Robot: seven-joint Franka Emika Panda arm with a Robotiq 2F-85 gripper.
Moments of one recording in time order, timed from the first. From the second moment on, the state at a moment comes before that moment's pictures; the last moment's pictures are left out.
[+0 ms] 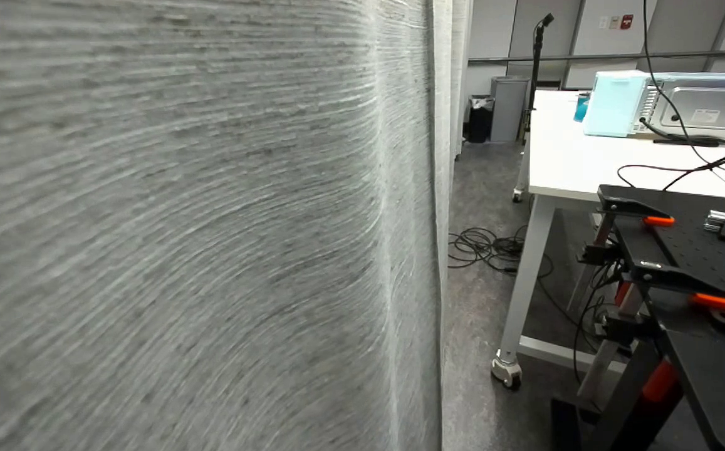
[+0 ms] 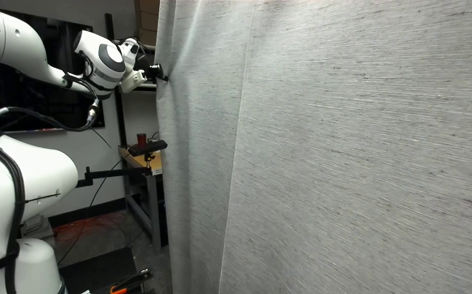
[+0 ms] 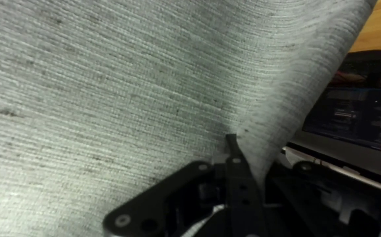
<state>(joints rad) -0.71 -0.79 1.42 -1.93 0.01 2.97 0.40</state>
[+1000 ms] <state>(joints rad) -0.76 -0.79 1.50 -1.80 -0.02 2.89 0.33</state>
